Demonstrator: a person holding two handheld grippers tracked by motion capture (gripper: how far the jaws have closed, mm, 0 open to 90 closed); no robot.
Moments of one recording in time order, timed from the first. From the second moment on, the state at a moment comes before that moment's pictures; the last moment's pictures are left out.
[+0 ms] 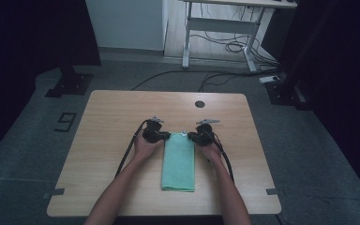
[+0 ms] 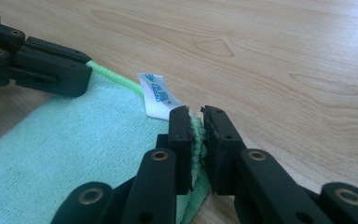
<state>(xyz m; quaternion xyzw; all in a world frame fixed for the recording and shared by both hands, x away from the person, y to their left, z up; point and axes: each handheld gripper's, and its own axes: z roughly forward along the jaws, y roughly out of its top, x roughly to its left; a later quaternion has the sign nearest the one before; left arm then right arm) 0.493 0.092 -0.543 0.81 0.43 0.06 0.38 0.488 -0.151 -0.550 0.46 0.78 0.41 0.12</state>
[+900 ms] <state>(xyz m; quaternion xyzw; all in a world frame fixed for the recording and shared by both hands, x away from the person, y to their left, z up) 0.484 0.098 -0.512 0.81 0.40 0.09 0.42 0.481 -0.156 -0.524 0.44 0.77 0.45 0.14</state>
